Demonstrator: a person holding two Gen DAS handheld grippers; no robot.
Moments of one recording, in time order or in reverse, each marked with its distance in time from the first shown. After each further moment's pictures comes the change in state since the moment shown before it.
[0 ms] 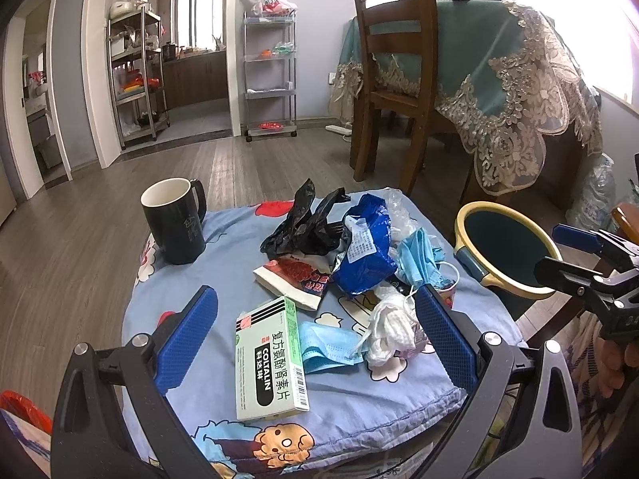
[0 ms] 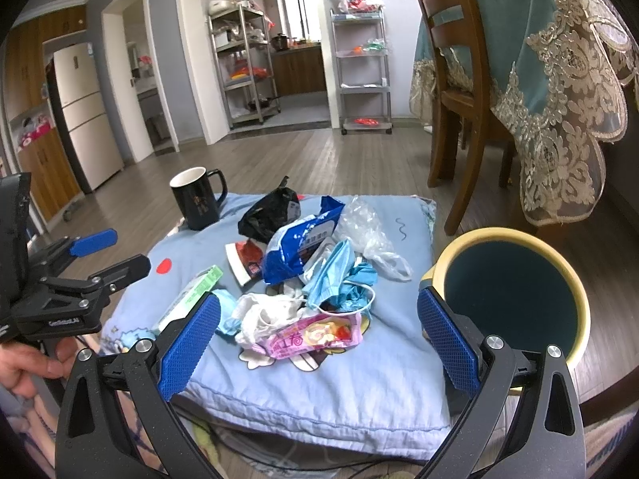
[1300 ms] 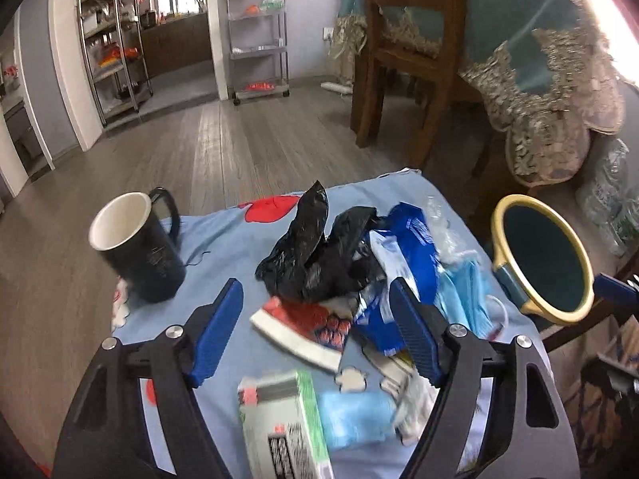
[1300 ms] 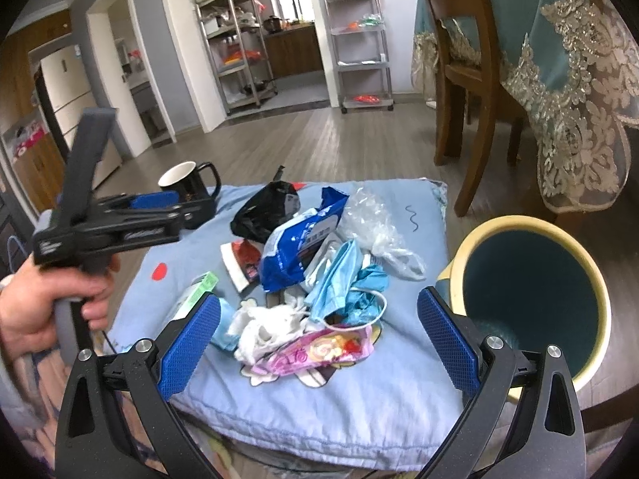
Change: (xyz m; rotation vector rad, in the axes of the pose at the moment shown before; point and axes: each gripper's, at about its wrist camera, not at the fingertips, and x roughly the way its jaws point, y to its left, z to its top) left arm 0.123 0.019 0.074 0.031 0.207 -0.025; right arm 0.039 -0.006 0.018 0.065 0.103 0.020
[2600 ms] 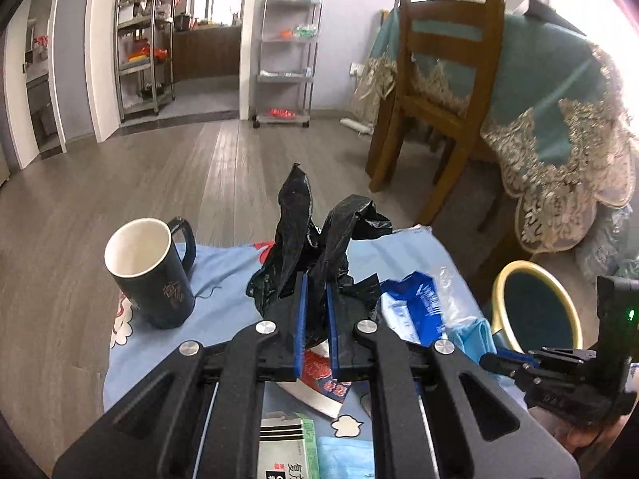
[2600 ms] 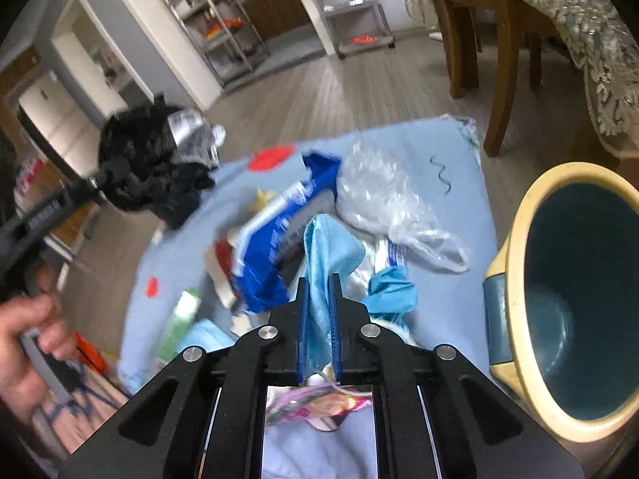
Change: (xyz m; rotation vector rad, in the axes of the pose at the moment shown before) left arm -0.024 0.025 0.022 -0.137 -0.149 -0.002; right arm 0.085 -0.035 0.033 0.178 0.169 0.132
